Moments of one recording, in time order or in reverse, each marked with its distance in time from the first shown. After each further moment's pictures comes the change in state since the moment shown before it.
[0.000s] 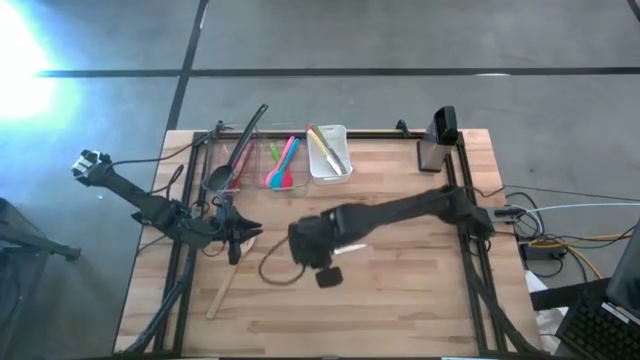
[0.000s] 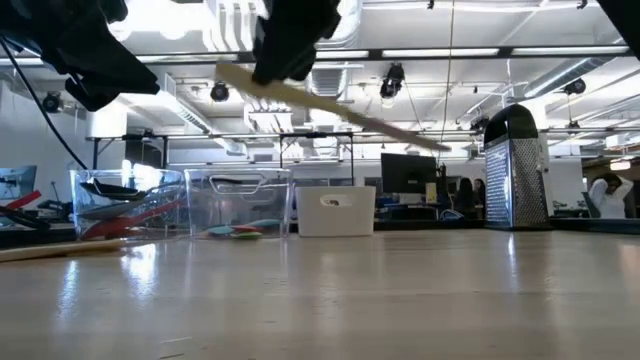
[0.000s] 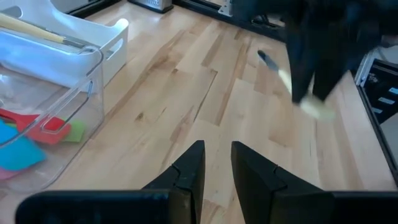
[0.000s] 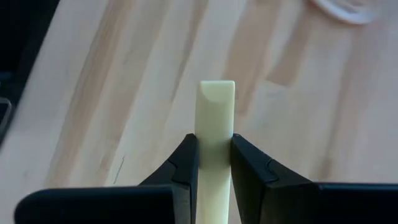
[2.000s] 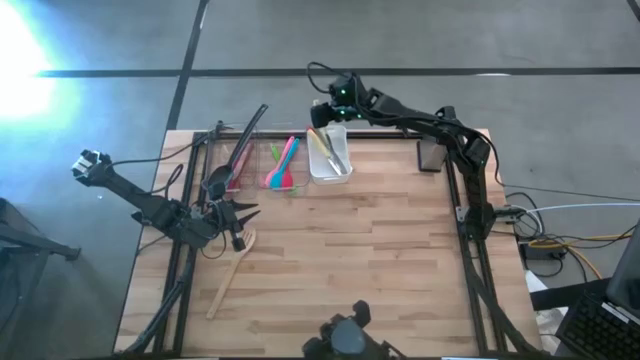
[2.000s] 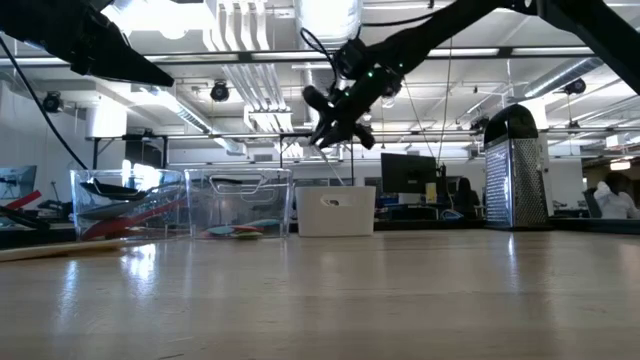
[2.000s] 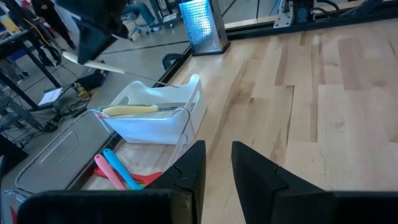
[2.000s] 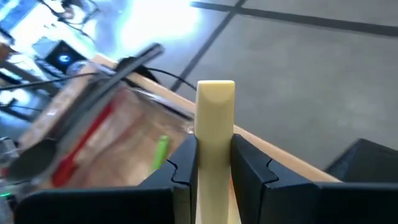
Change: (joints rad) left arm 0.002 -0.001 0.000 0.017 -0.307 0.445; right arm -0.802 -0.128 -0.294 0.672 0.093 0.578
